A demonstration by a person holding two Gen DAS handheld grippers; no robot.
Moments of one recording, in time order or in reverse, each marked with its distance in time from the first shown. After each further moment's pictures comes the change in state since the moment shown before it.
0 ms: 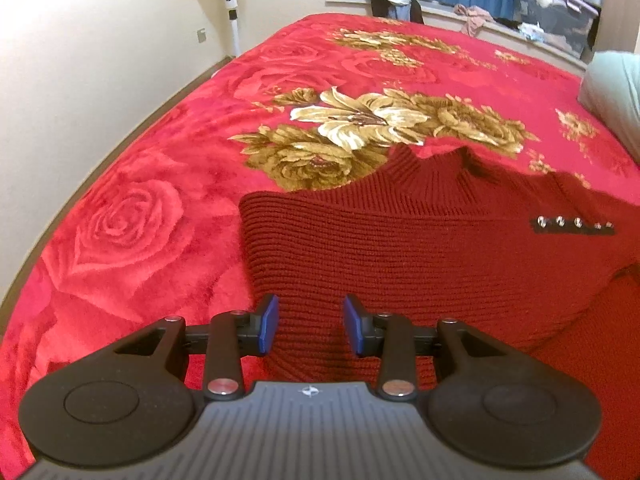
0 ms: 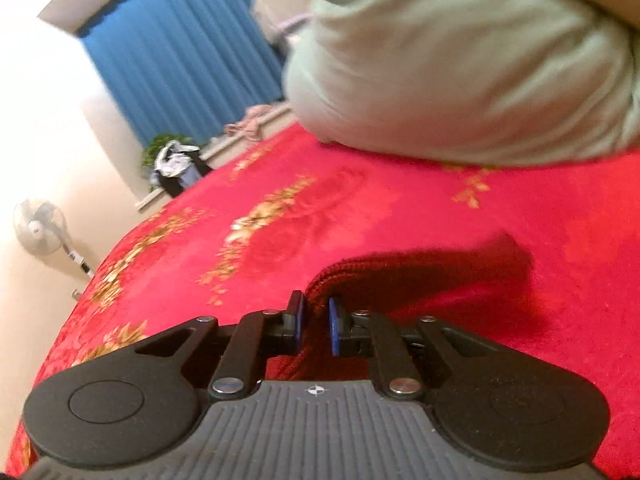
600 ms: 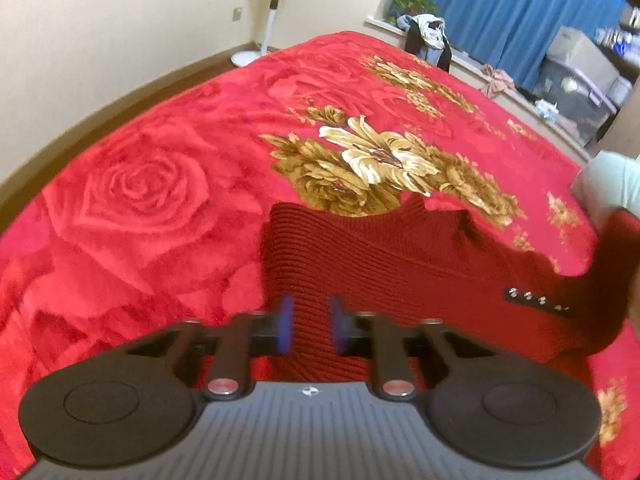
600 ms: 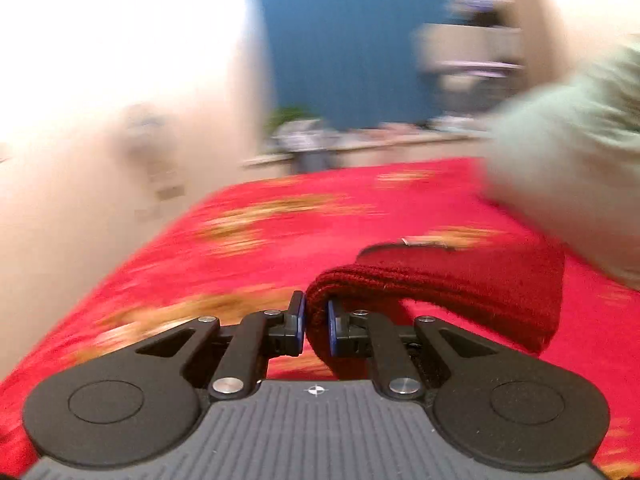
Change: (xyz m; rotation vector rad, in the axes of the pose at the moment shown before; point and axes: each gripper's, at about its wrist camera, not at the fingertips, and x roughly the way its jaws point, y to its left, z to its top) left arm -0.024 0.060 0.006 -0.280 -0.010 -0.138; right arm -0.078 0.310 -0.084 -0.444 0.019 0.327
